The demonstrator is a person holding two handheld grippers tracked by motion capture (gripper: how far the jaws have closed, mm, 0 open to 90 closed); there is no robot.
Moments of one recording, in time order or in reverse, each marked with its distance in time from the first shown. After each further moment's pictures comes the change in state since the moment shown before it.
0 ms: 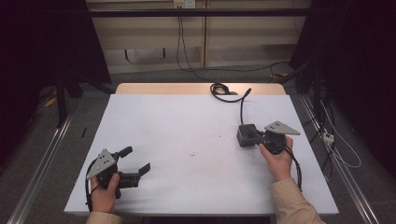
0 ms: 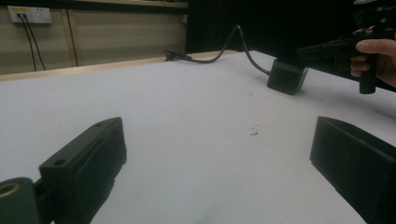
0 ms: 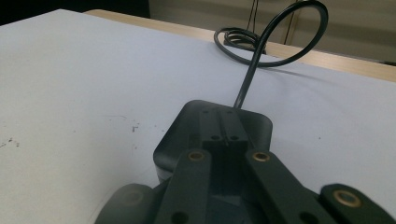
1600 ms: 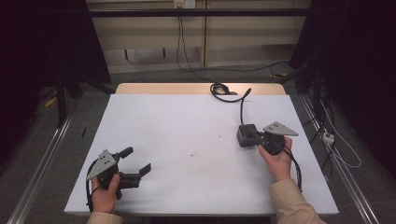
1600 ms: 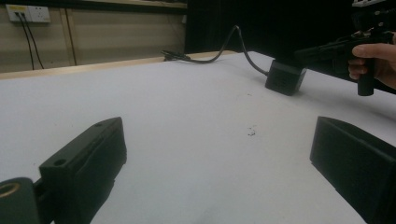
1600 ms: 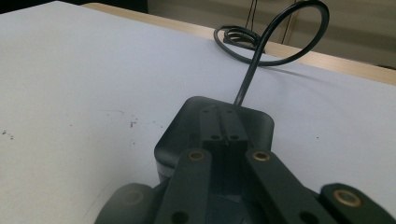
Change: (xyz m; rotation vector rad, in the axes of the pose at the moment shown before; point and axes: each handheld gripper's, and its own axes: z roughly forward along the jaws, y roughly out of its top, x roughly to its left) left arm -0.002 -0.001 0.000 -0.001 -0.004 -0.002; right arm 0.003 -0.001 0.001 0.006 -0.017 -0.032
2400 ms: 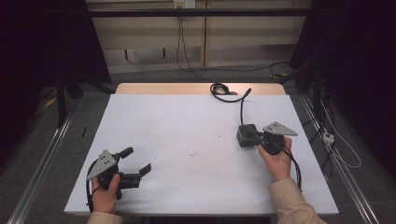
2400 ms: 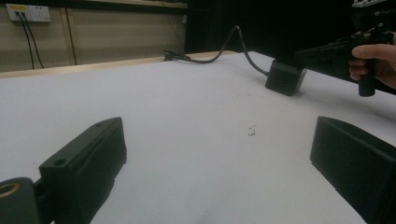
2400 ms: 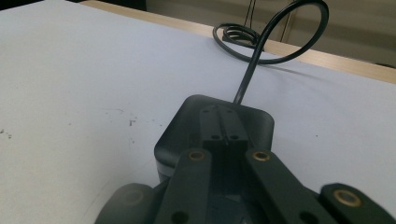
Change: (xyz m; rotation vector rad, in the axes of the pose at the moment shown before) left arm 0.000 -0.001 0.000 -0.001 0.000 -0.005; right arm 0.002 0.000 0.000 0.015 -0.008 0.000
